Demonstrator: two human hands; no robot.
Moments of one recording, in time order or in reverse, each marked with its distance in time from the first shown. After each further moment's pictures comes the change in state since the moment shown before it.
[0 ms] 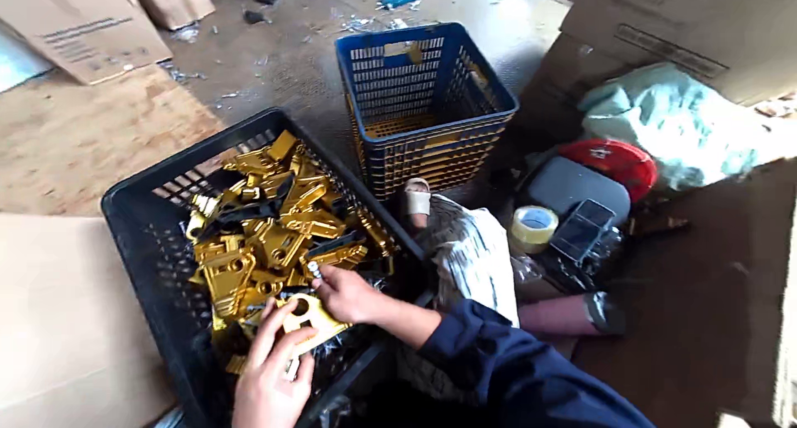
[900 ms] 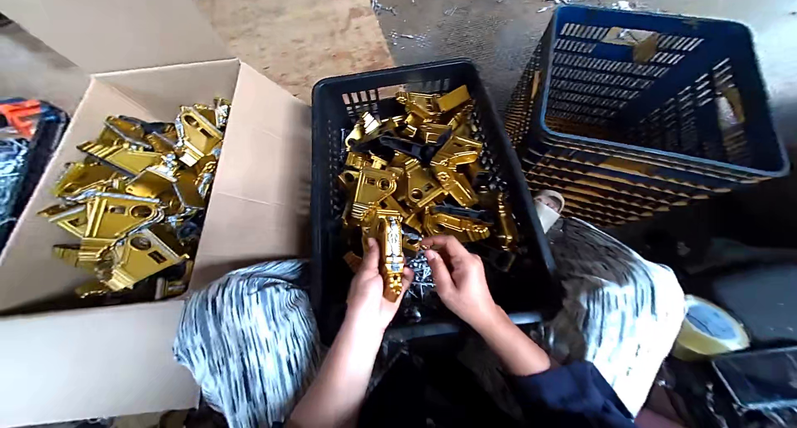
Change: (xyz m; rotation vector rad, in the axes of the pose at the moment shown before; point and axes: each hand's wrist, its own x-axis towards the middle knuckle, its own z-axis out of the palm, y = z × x) left_hand 0.014 0.005 0.011 -1.701 0.699 -1.138; right_hand -0.015 0.014 0.036 -0.139 0.213 -0.601
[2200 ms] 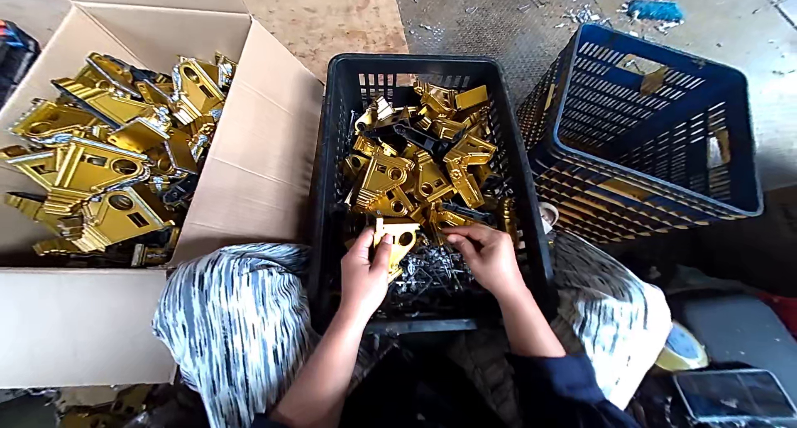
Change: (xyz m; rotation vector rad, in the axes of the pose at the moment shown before) left_hand 0.011 0.007 -0.033 1.092 0.035 0.647; right_hand 0.027 0.026 -0.043 -0.217 -0.126 0.032
